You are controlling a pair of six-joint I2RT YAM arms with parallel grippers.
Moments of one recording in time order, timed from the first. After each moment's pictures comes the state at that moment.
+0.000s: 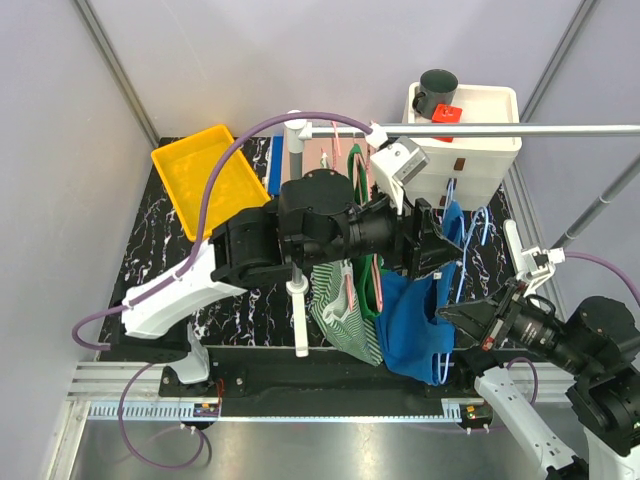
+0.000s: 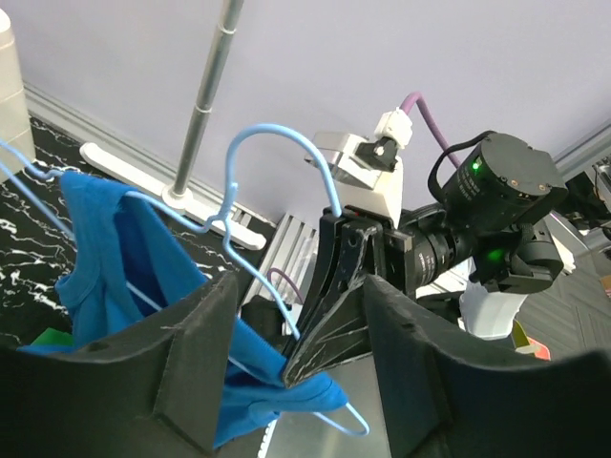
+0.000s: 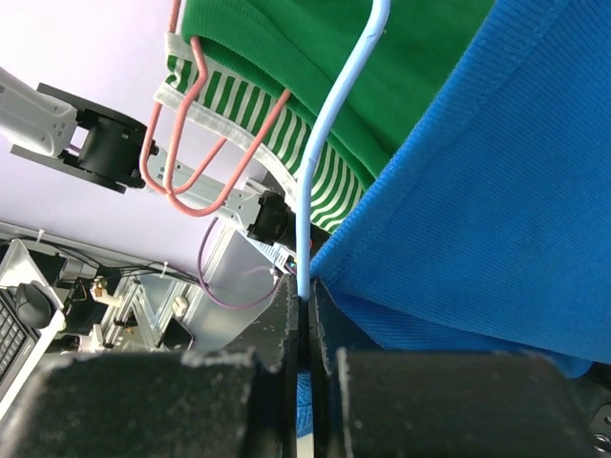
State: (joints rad) left arm -1.37 1.65 2.28 -0.72 -0.05 -0.48; right arm 0.35 0.41 1.28 -1.06 -0.54 0.70
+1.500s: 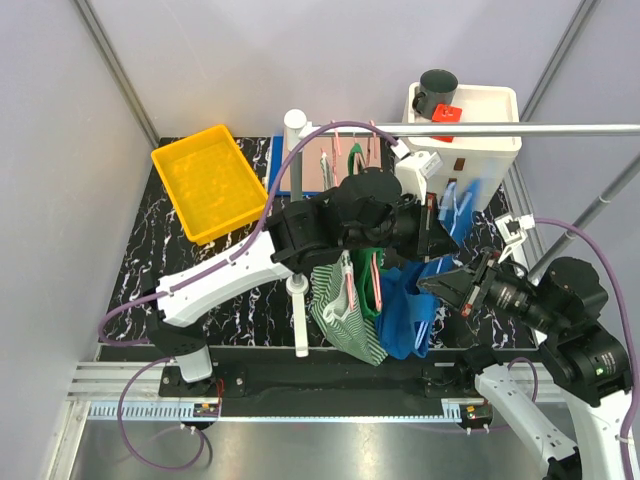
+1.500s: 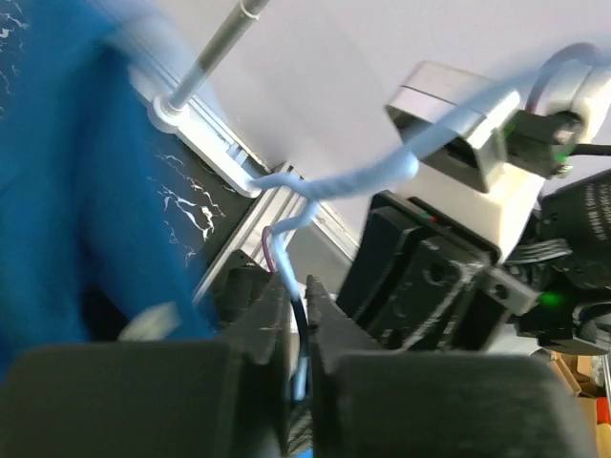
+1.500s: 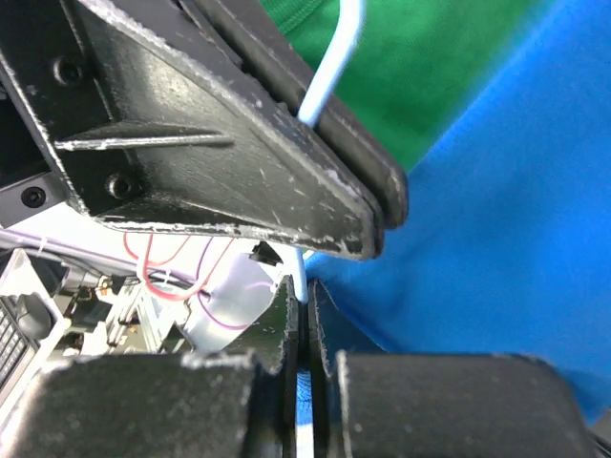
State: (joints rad) left arm -1.23 1.74 2.12 -0.65 0.08 -0.73; right arm 0.35 0.51 1.17 -0.83 -0.59 0.70
